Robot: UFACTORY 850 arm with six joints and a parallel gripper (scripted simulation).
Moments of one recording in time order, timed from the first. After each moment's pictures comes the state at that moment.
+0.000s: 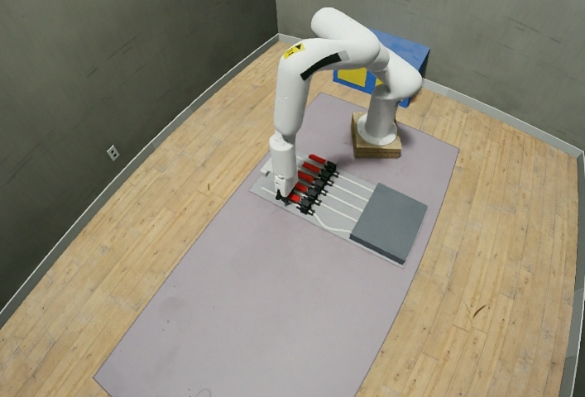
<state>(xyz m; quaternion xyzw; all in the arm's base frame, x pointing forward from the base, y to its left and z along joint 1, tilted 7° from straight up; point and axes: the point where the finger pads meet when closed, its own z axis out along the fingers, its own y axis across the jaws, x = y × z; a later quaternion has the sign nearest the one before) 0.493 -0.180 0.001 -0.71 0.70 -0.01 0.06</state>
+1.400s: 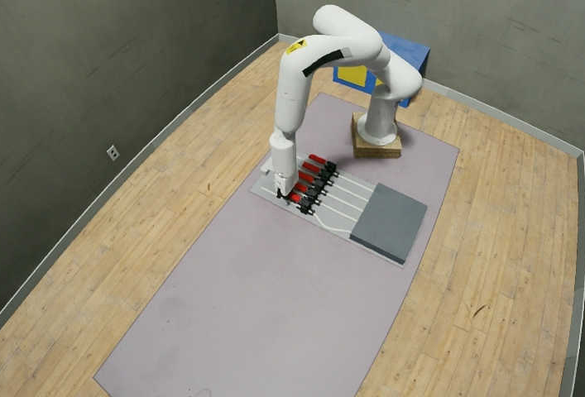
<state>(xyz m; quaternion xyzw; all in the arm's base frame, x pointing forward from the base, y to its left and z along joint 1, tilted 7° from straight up) 0.492 -0.178 0.011 -0.71 0.70 -0.02 0.06</state>
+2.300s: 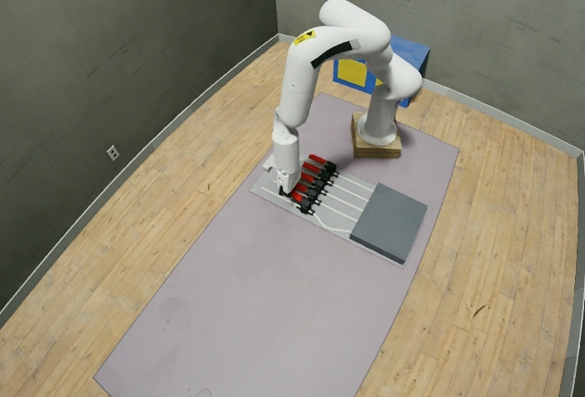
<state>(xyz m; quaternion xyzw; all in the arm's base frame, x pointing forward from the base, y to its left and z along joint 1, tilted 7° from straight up) 0.489 -0.168 0.038 -0.71 0.70 -0.02 0.06</state>
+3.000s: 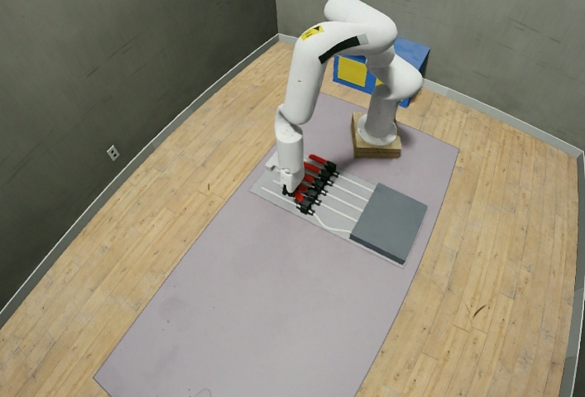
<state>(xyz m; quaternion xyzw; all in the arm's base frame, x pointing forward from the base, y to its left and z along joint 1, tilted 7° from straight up) 0.488 -0.153 0.054 -0.71 0.70 -0.02 0.06</state>
